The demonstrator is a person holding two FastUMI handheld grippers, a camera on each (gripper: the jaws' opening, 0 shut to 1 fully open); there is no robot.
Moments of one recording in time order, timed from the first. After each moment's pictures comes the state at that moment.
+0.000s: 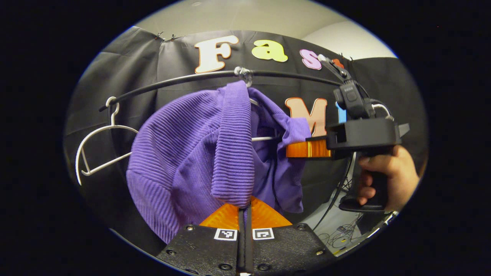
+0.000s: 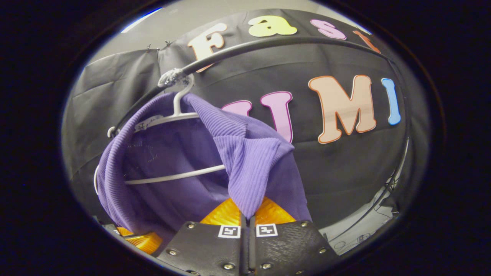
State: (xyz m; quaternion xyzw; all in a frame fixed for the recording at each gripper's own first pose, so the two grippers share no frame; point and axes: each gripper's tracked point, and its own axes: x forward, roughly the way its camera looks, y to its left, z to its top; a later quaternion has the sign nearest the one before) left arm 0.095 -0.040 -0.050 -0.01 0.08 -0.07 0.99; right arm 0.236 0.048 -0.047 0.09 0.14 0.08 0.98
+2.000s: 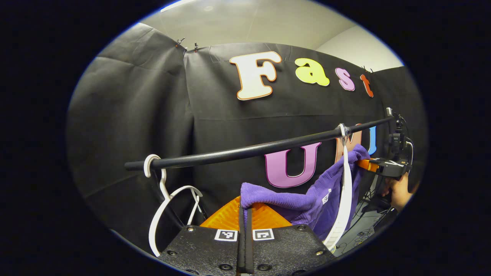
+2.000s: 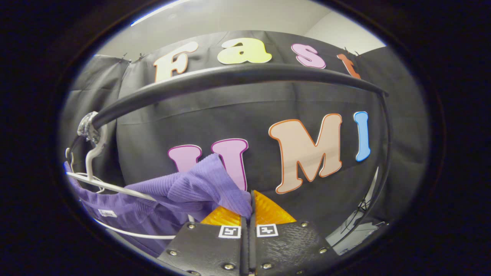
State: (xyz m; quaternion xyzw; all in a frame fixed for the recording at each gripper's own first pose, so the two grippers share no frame) left arm 0.198 0.160 0.063 0.00 0.03 -0.03 1.00; right arm 0.353 -0.046 0.028 0.06 0.01 -0.09 0.99
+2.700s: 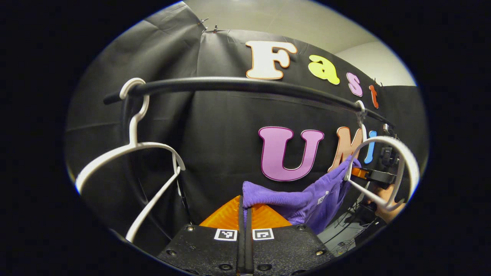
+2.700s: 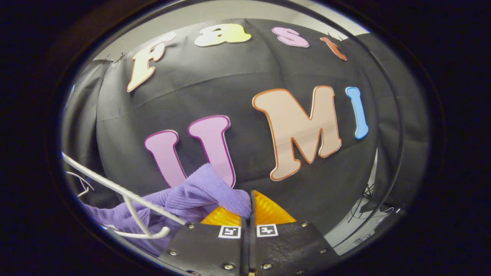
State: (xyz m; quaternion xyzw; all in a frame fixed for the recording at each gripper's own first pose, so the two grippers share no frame) left arm 0.229 0.145 -0.028 -0.08 0.05 -0.04 0.99; right arm 0.401 -0.069 -0.052 0.10 0.05 -0.13 0.99
